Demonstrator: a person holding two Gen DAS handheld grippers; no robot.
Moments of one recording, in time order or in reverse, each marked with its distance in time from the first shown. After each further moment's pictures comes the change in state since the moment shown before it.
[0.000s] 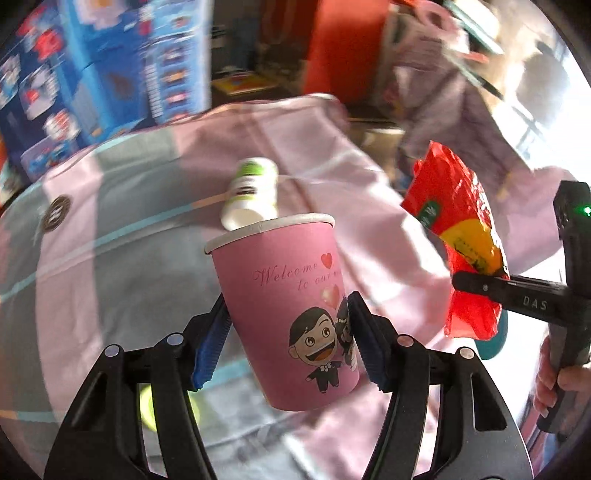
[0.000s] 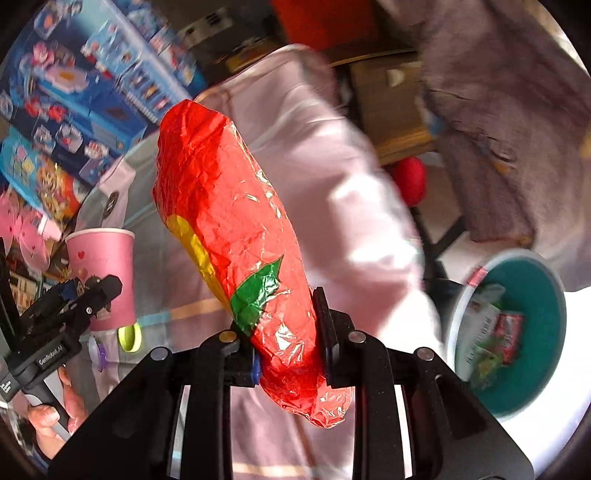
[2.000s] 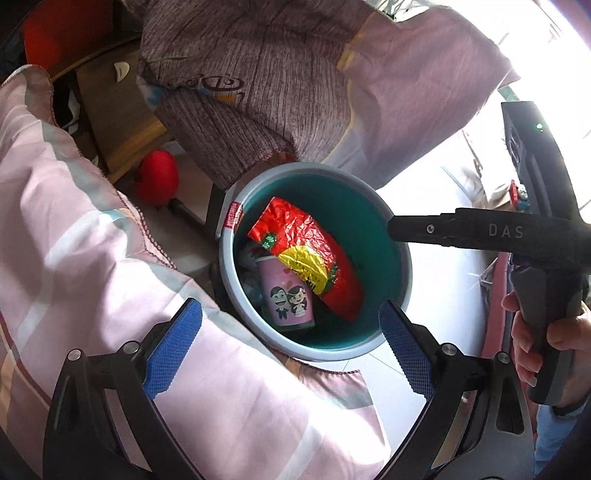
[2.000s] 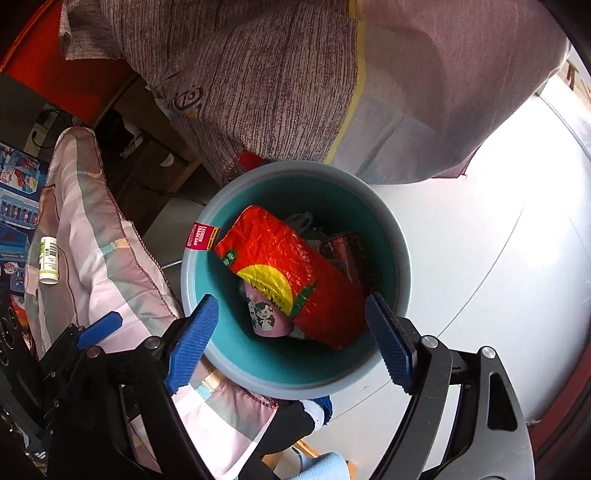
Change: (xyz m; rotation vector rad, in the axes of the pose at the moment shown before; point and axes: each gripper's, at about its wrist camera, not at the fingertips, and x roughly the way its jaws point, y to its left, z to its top) left arm 0.126 -0.278 -0.017 0.349 0.270 -0.389; right arm -0.037 -0.253 -0.060 0.454 0.036 -0.211
